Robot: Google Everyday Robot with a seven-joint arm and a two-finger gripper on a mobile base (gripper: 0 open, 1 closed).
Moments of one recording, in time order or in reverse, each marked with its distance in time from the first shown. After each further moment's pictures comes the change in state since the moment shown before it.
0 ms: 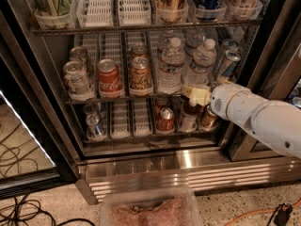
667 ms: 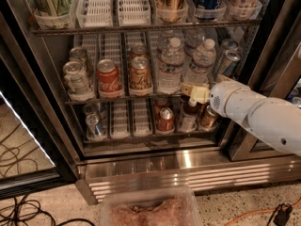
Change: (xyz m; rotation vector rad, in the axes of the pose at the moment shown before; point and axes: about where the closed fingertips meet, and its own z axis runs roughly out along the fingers) arm -0.006 -0.005 0.002 0.025 -0.004 -0.032
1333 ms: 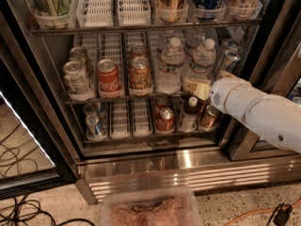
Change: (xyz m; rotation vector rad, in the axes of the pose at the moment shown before) arm -0.010 -0.006 0.002 0.042 -0.008 -0.052
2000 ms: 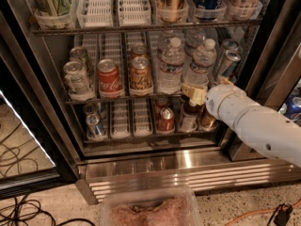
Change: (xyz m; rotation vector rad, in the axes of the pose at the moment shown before) arm 0.018 0.002 0.007 0.054 -0.019 0.027
